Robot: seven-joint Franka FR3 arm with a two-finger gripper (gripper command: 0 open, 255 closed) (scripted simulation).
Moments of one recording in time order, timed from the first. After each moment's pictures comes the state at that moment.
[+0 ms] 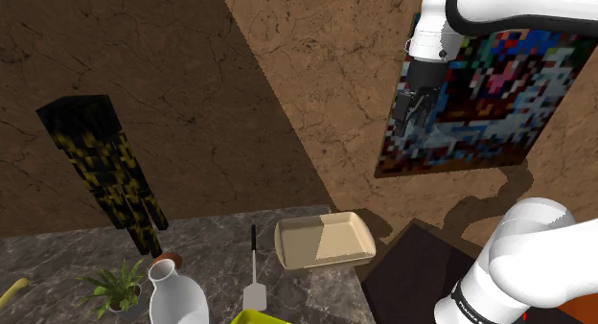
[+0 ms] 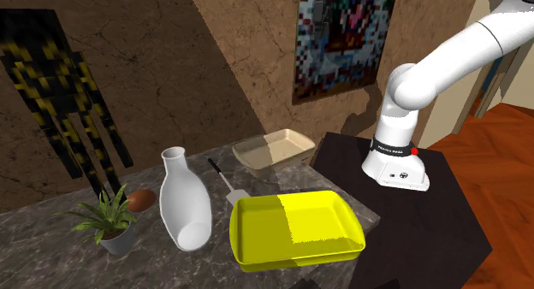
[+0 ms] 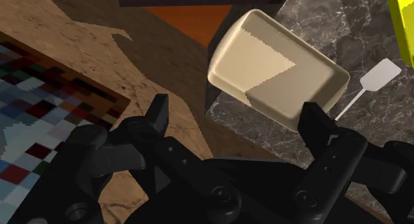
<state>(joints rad) -0.01 -0.81 -0.04 -2.30 -0.02 1.49 0.03</state>
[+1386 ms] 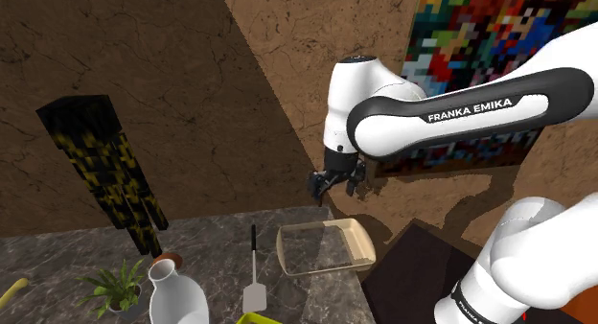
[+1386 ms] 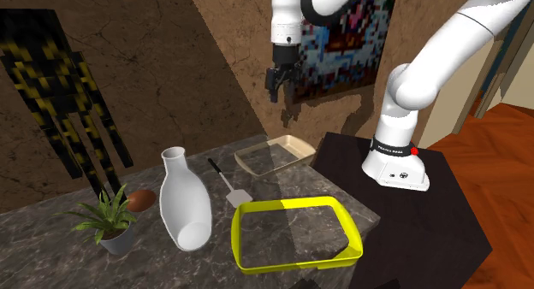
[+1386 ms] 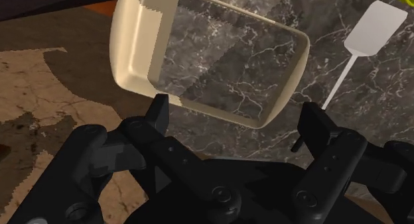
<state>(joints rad) 0.02 -0.54 0.34 -2.54 0.17 2.04 0.54</state>
